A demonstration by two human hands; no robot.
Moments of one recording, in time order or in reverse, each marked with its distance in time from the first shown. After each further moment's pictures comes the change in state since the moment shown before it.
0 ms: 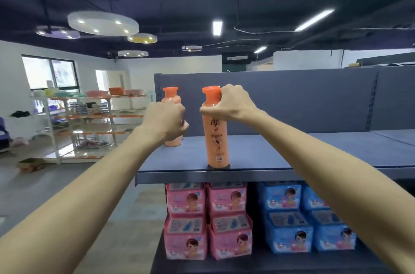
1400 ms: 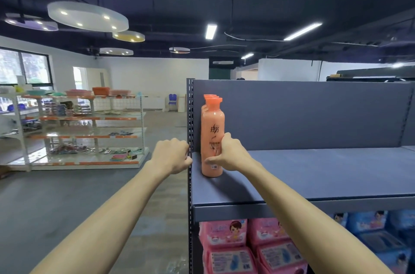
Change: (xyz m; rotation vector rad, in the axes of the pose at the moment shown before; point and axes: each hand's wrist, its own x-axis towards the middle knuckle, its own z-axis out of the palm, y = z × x) left_hand 0.006 -0.139 0.179 -0.202 -0.161 0.054; right_hand 0.042 -0.058 0.203 -0.002 -0.255 0.302
